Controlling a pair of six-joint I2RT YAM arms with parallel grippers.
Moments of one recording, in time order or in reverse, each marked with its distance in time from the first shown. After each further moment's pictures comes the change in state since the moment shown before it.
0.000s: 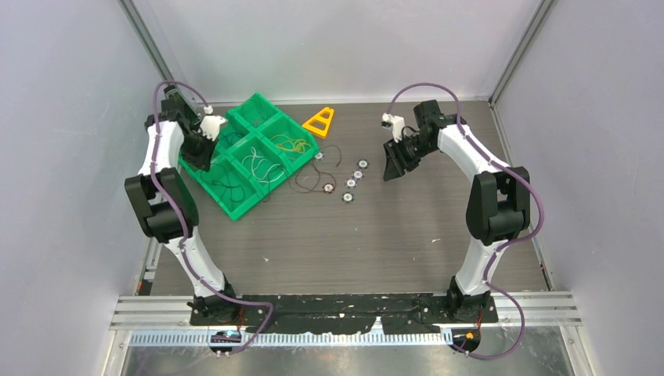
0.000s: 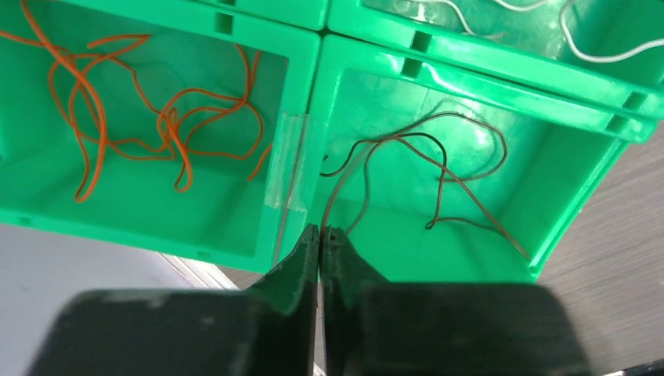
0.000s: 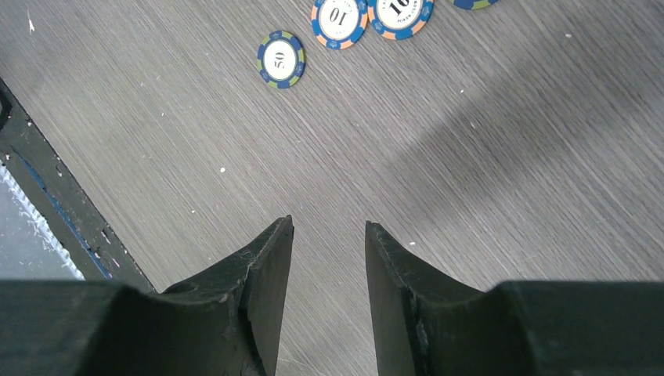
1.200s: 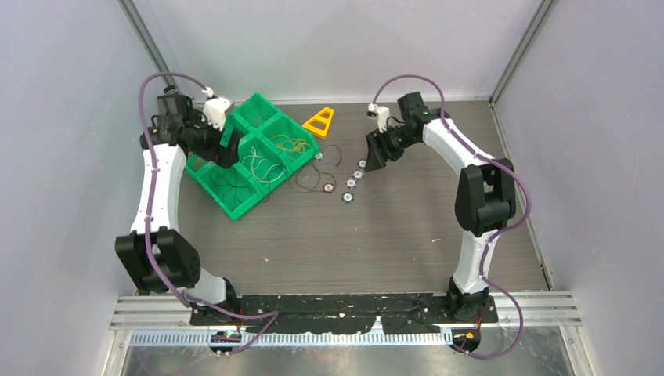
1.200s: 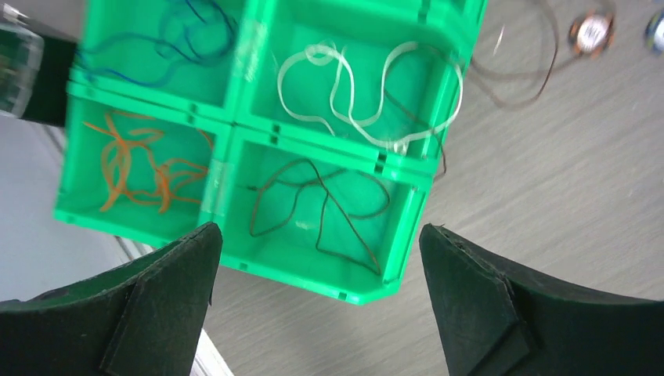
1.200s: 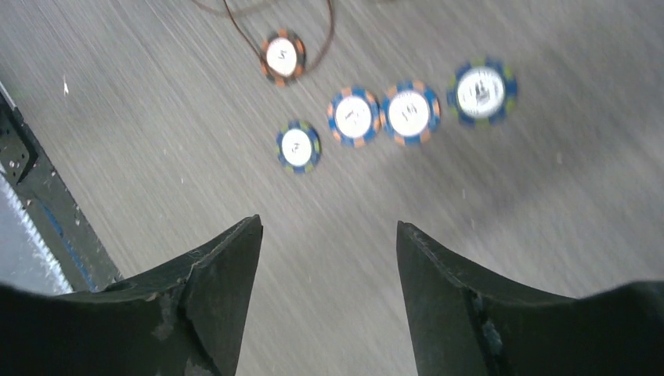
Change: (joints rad) left arm -0.122 -0.406 -0.199 0.099 0.141 -0.200; right arm 0.055 0.088 0.103 0.064 -0.027 0.082
